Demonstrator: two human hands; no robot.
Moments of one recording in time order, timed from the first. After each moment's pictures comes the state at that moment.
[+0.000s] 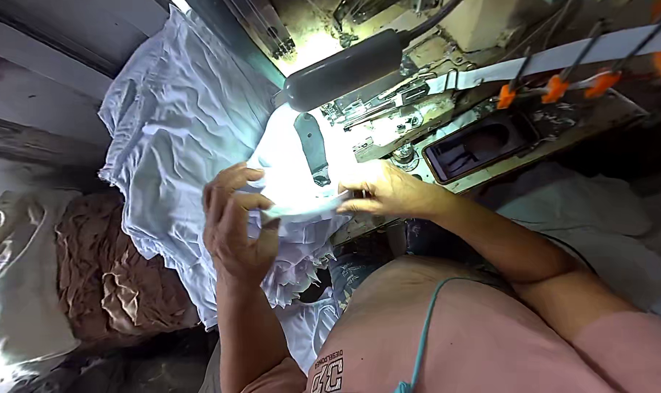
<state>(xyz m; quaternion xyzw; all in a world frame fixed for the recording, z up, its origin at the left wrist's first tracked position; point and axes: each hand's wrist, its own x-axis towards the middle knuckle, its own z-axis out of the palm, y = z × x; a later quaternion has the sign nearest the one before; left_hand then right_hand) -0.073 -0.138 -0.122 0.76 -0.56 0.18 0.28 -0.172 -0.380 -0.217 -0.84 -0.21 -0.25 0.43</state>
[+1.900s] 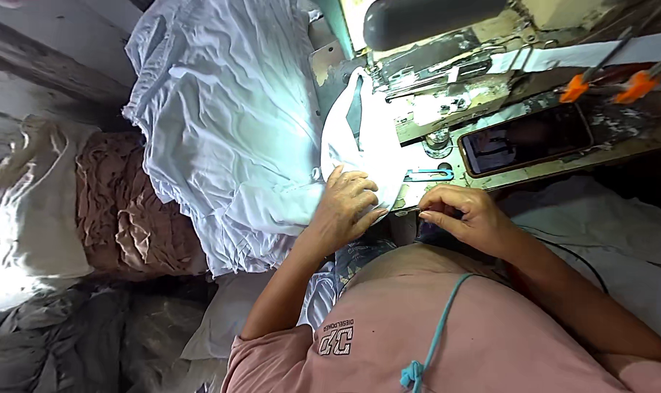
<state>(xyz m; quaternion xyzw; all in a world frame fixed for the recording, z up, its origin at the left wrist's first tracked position) -0.108 -0.163 -0.206 0.75 -0.62 -0.01 0.25 -0.275 -0.385 -0.255 -0.83 -0.06 -0.18 0.52</state>
